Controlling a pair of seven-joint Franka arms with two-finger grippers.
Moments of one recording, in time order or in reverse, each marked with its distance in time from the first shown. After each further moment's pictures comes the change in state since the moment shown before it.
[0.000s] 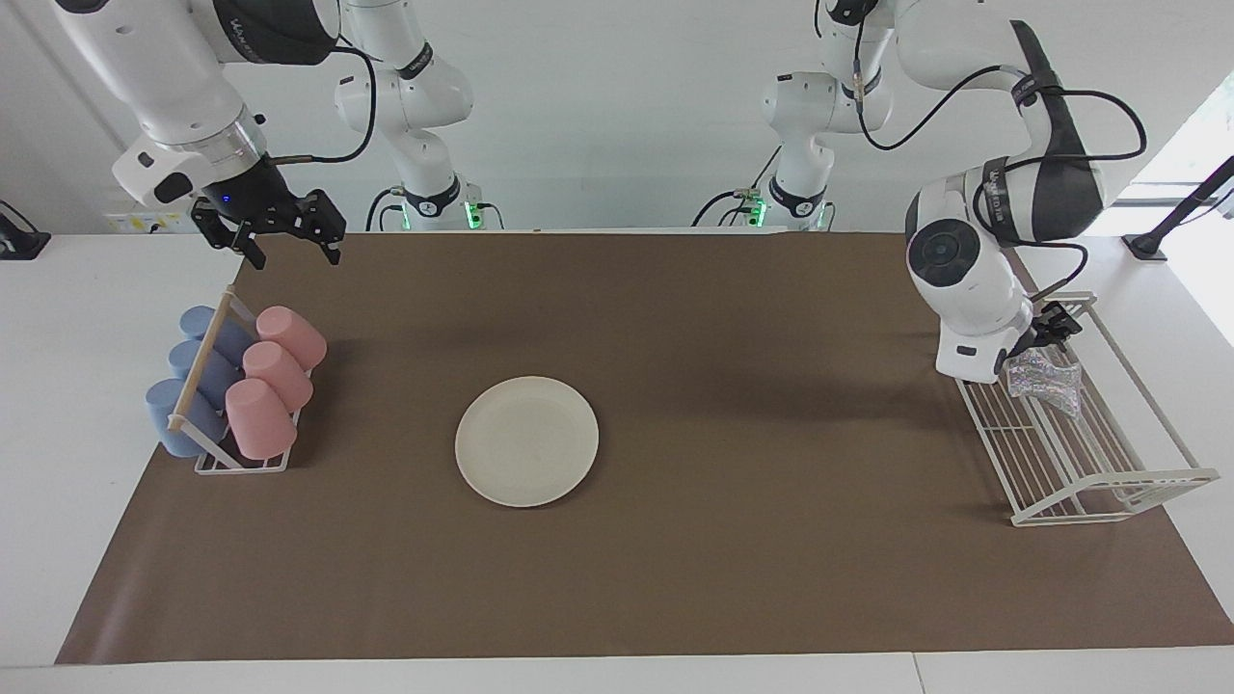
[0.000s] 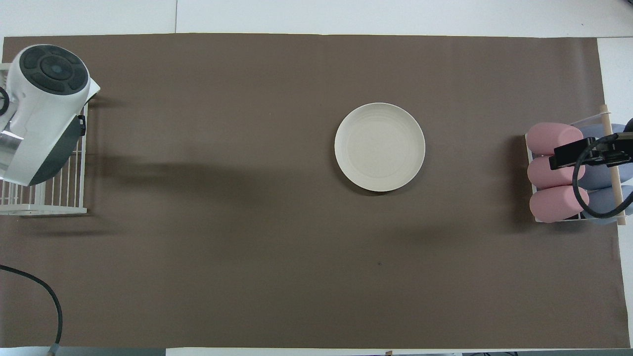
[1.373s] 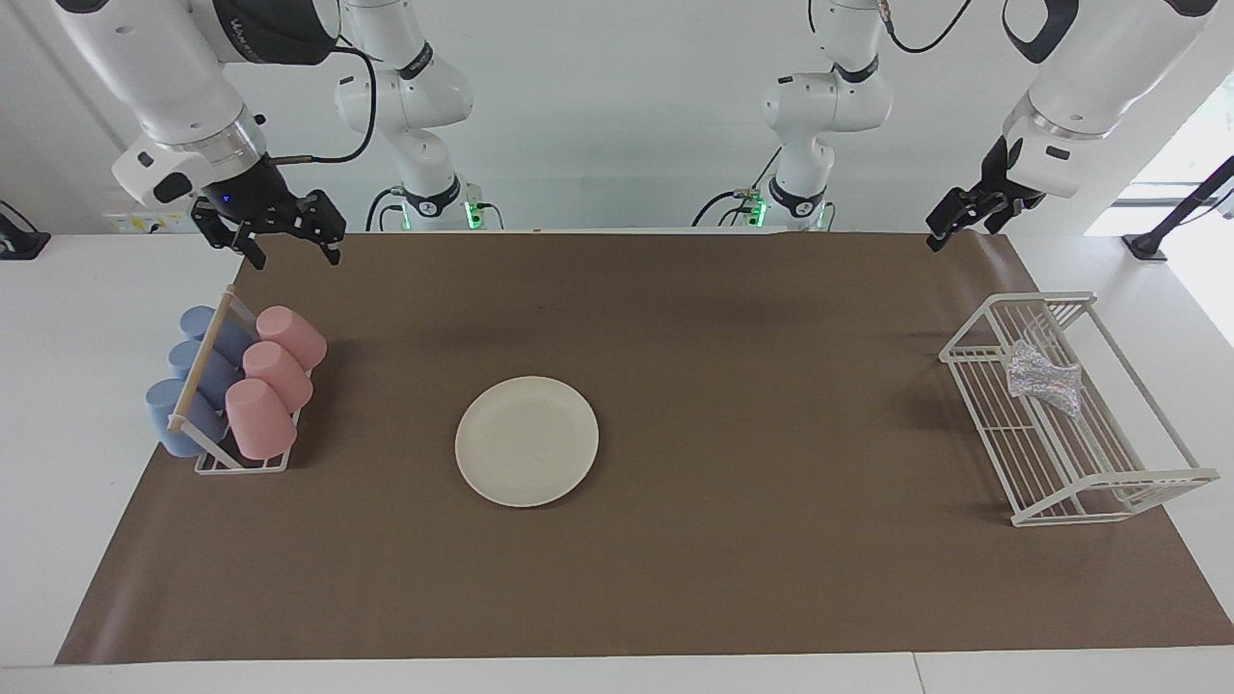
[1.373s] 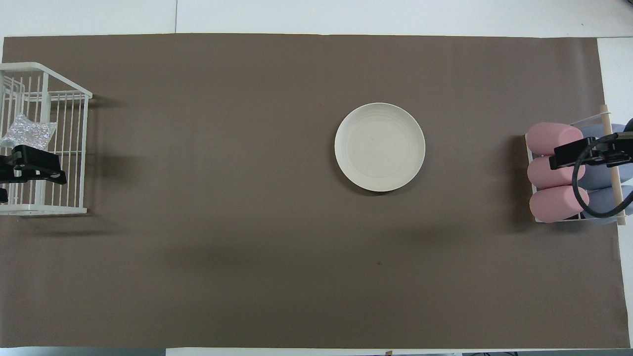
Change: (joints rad) left arm 0.089 -0.324 0.006 0.011 -0.725 -0.276 0.163; right arm 0.000 0.000 0.000 0.000 0.000 0.000 0.008
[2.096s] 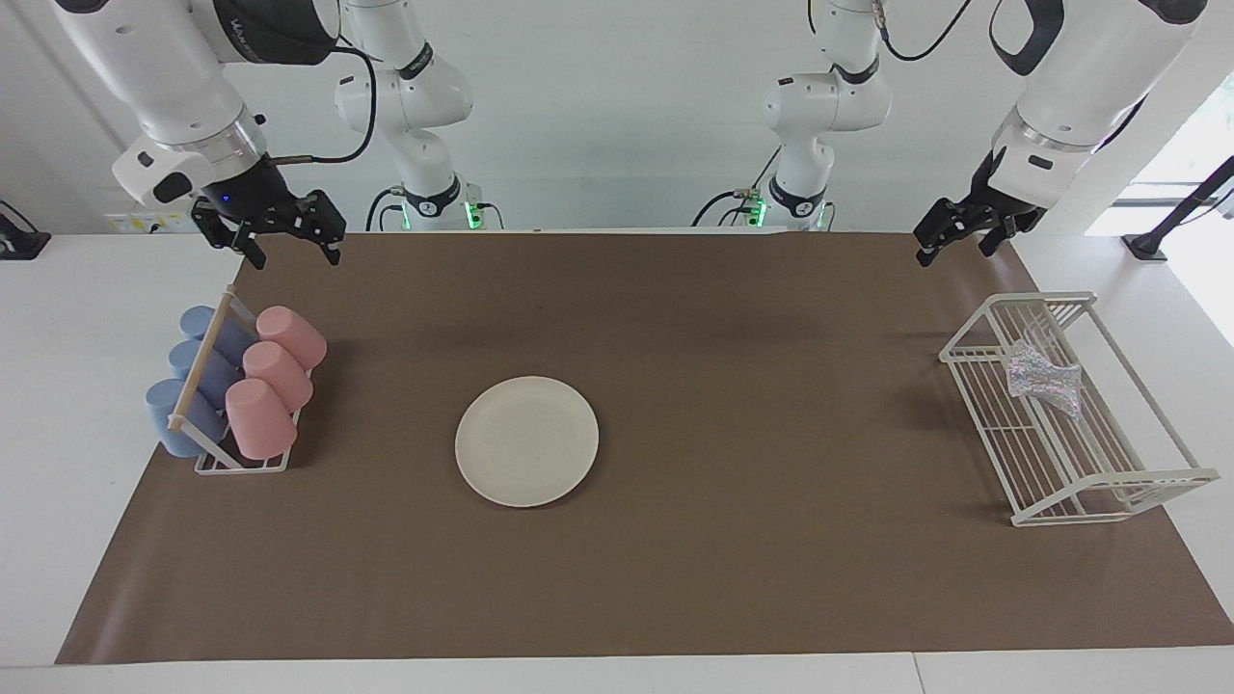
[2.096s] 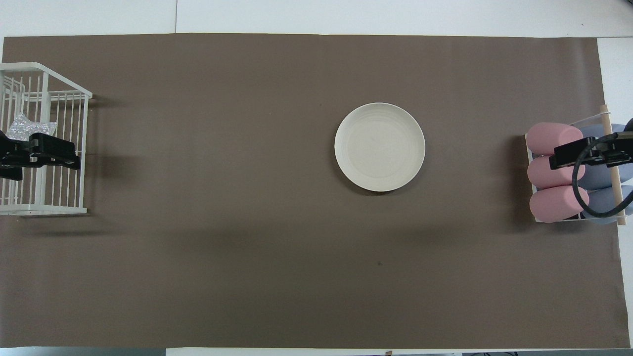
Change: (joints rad) left arm 0.035 0.035 -0.070 0.034 -0.006 0.049 0.097; right arm 0.000 0.000 0.000 0.000 0.000 0.000 0.002
